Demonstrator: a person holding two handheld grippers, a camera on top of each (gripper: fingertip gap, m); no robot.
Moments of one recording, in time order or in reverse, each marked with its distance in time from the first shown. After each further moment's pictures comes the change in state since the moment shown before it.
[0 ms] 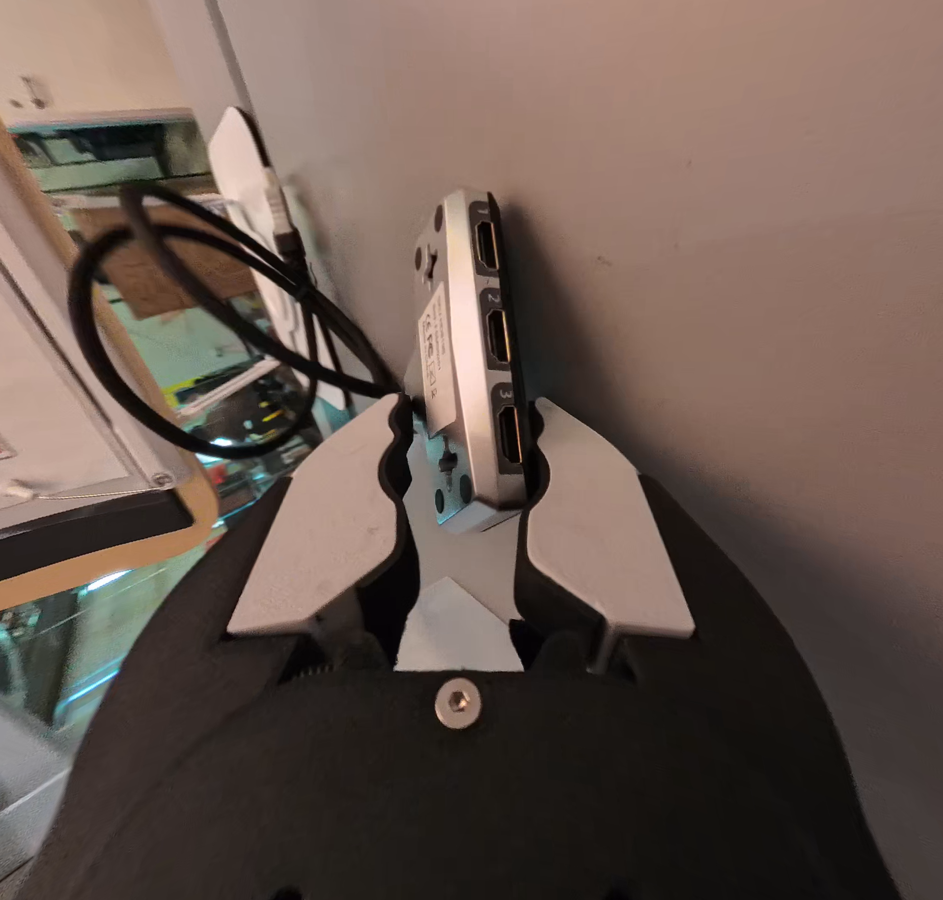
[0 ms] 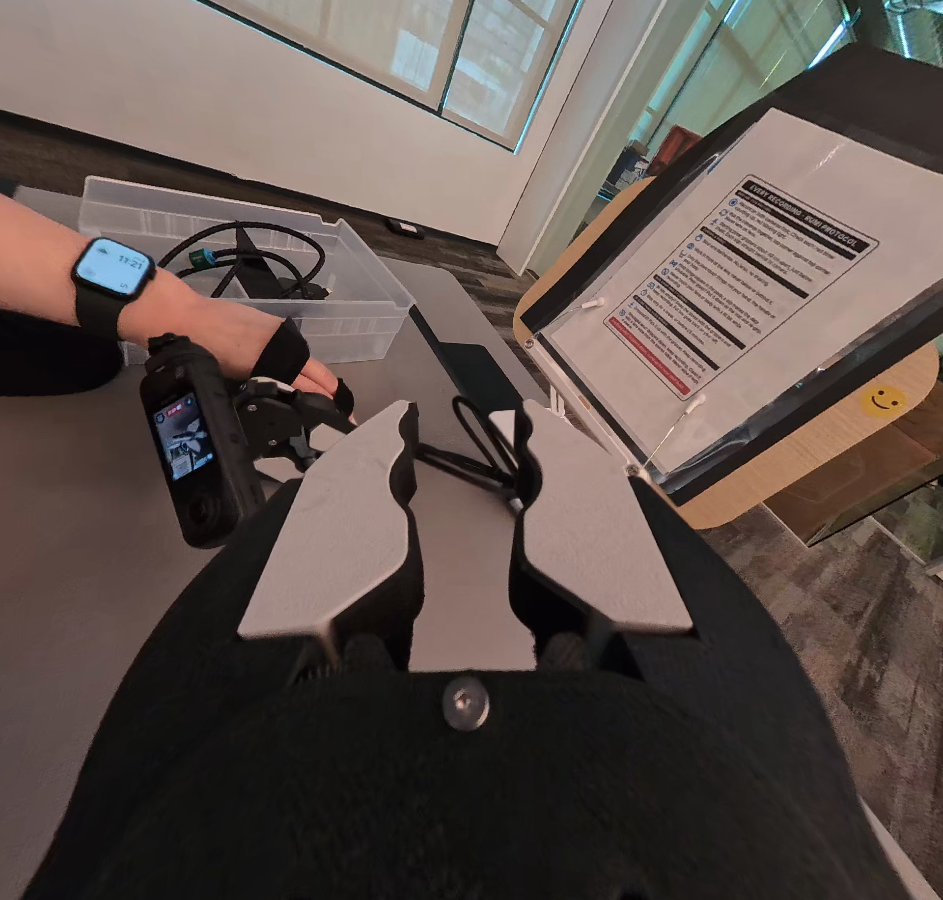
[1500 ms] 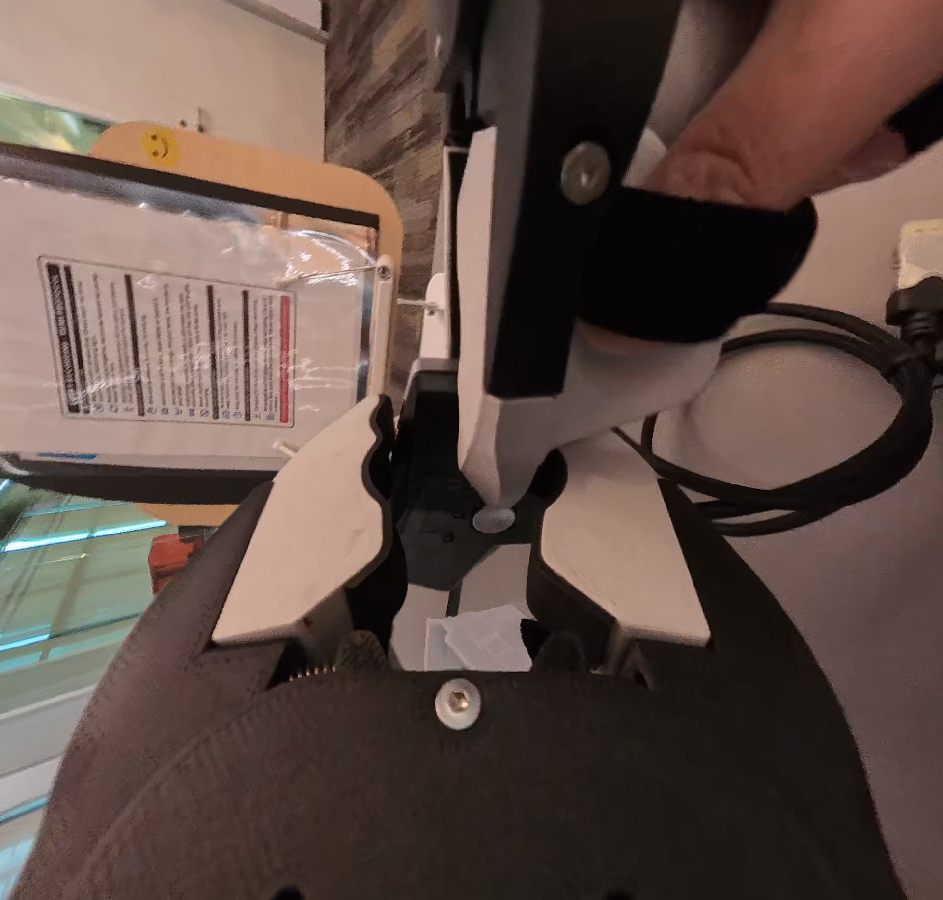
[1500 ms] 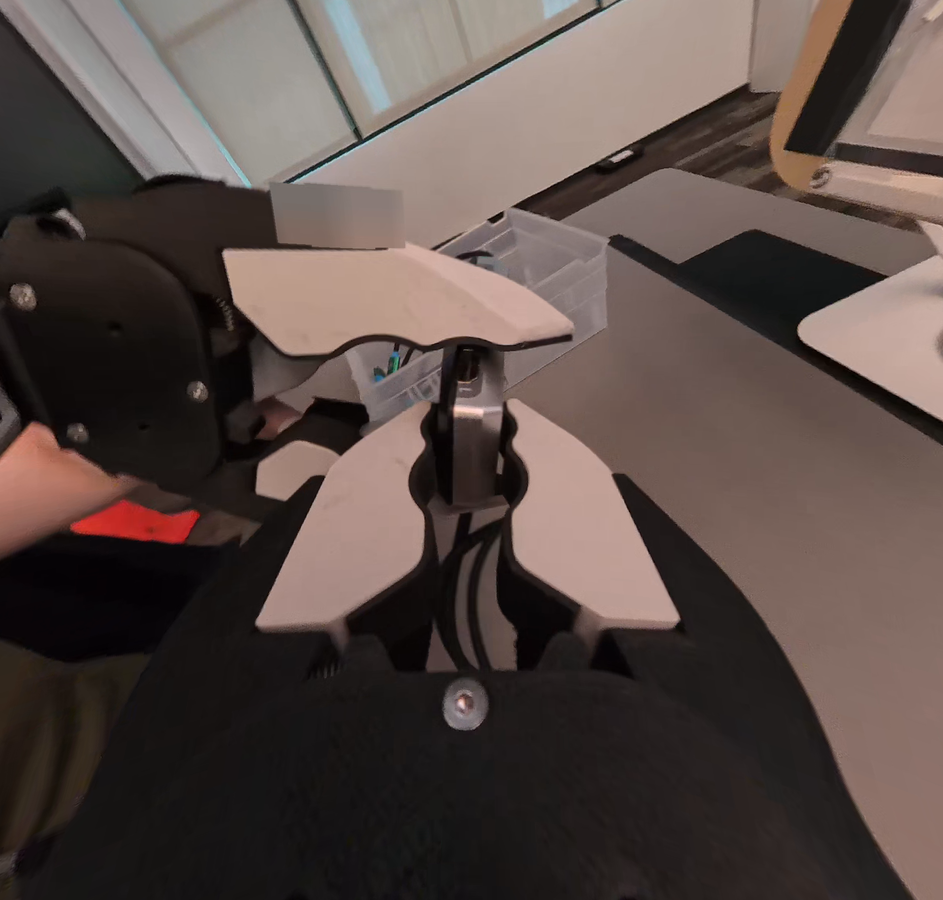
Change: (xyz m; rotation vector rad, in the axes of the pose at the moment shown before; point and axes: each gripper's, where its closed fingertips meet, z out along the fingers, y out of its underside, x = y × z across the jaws) left arm -0.128 -0.069 -0.128 0.212 -0.140 -0.280; right arm -0.058 0.021 0.073 -0.062 -0.414 0.721
